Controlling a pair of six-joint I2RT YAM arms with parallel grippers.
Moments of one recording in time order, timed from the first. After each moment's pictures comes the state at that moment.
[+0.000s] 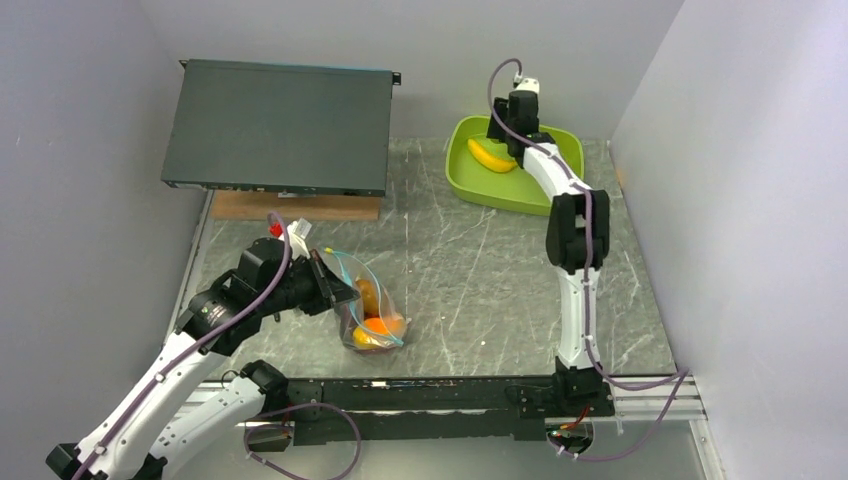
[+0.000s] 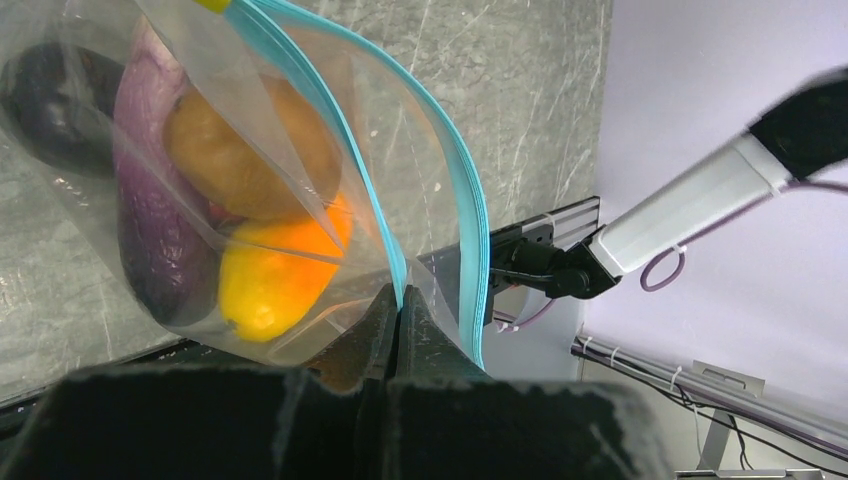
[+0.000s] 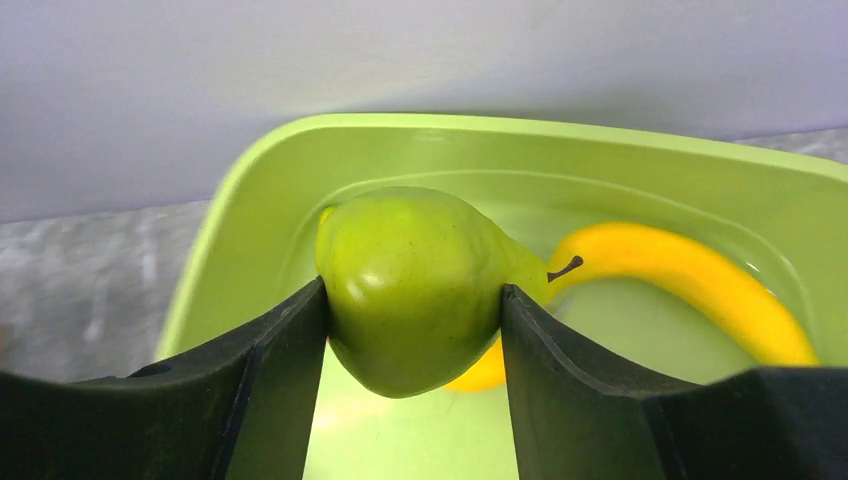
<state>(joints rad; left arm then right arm) -0.59 0.70 0.88 -0.79 0.21 -0.96 0.16 2.41 2.11 -0.14 0.18 0.20</state>
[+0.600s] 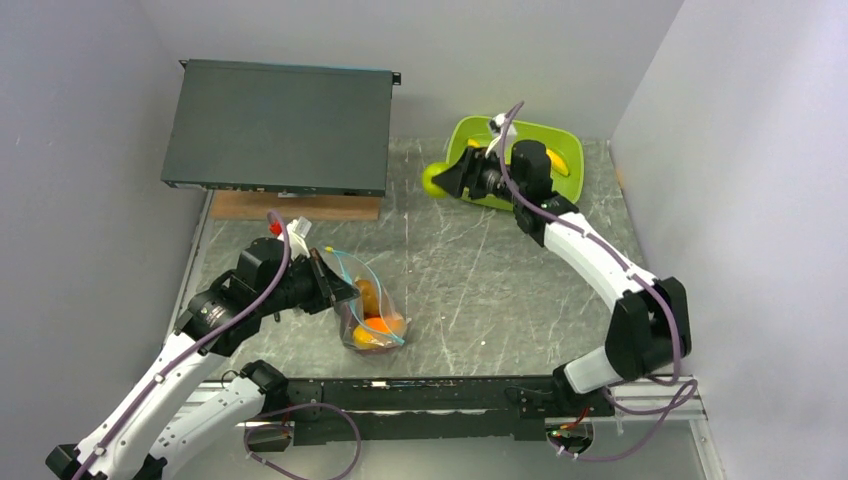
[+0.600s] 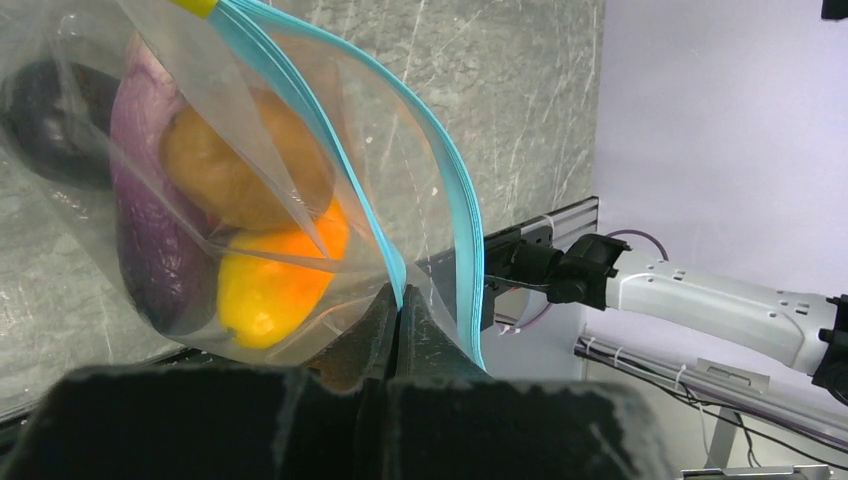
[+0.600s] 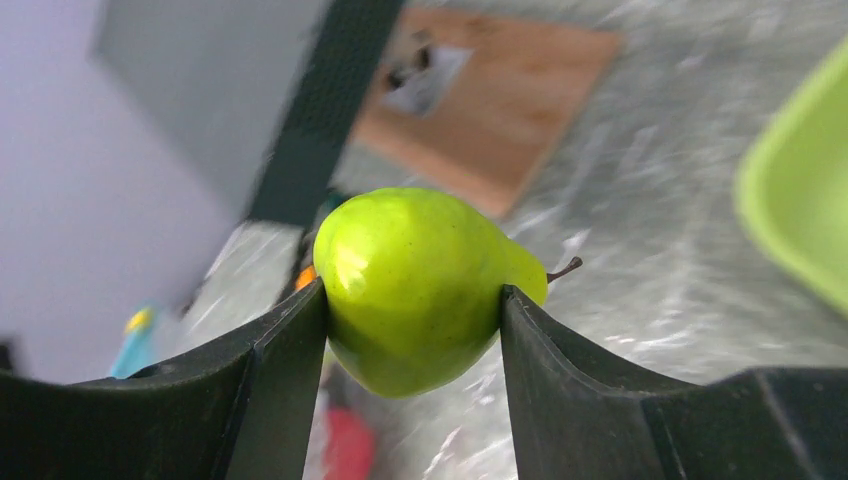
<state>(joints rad) -0.59 0.69 0.87 -0.77 0.21 -0.95 0.36 1.49 1.18 0.09 -0.38 0.46</state>
